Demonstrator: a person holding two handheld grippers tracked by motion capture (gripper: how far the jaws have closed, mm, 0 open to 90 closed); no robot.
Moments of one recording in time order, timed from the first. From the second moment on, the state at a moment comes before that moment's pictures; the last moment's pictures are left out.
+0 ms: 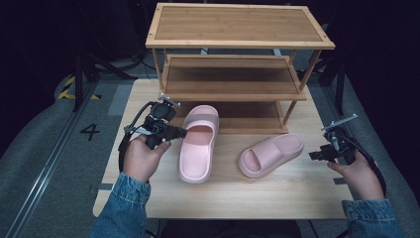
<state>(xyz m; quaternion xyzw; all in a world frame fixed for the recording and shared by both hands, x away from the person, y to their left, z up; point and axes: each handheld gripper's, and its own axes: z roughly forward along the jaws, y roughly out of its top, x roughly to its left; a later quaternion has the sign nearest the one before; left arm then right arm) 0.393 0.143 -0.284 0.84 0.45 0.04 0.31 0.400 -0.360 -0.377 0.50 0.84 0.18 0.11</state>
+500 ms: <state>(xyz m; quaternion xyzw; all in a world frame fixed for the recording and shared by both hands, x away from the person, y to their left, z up) 0.388 0.139 -0.252 0.84 0.43 0.04 0.33 0.400 -0.361 -0.378 0.50 0.84 0.18 0.10</state>
